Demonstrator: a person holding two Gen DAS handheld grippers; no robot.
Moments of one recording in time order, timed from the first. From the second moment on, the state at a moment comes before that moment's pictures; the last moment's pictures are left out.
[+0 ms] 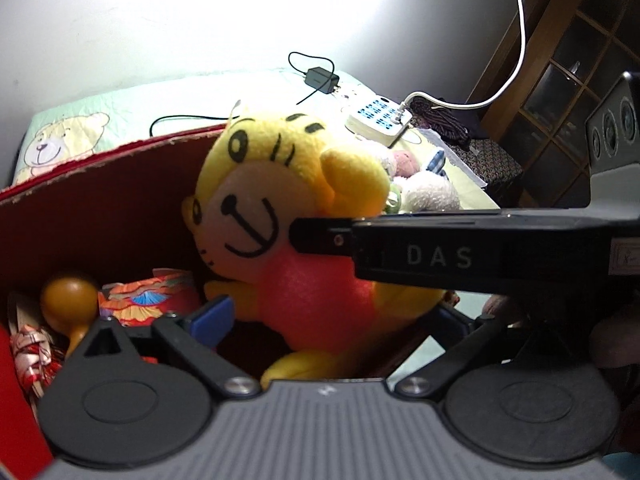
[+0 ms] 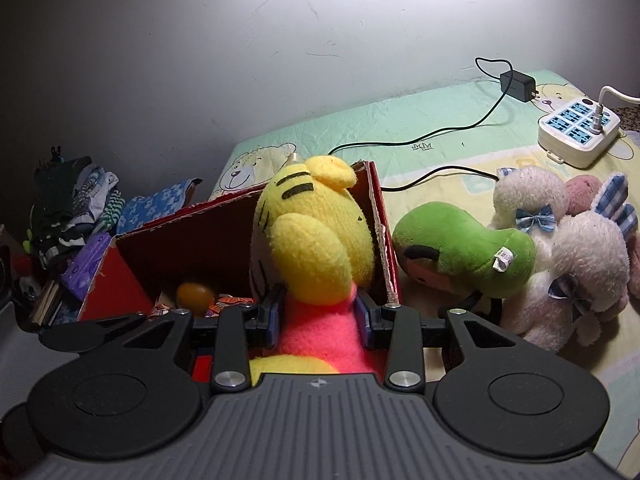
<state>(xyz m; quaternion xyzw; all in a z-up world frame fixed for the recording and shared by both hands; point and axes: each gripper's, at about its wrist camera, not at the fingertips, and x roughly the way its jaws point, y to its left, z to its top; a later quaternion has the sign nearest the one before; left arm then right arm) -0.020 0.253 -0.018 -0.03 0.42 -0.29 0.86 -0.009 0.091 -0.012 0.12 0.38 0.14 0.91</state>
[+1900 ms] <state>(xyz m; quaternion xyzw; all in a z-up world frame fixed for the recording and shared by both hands) -0.016 0.244 -0.016 -0.03 0.48 -0.21 0.85 -0.032 0.074 -0.011 0.14 0.34 0.13 0.92</state>
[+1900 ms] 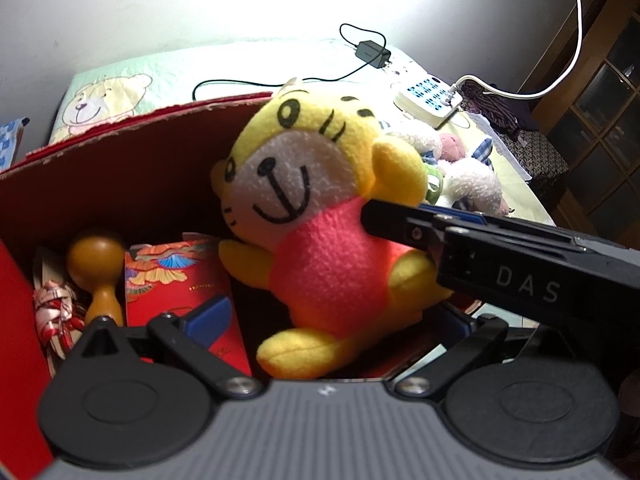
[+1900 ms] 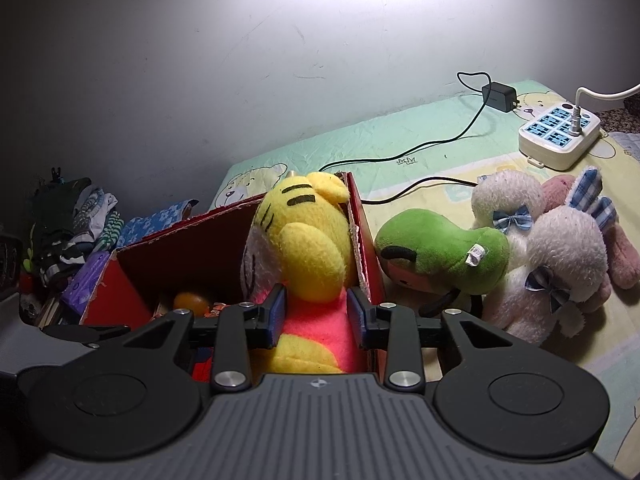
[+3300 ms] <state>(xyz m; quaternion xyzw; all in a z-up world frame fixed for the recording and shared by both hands) -0.027 0.236 -0.018 -0.02 0.45 -0.18 0.87 -0.043 0.058 -0.024 0.17 0.29 0.17 0.93</state>
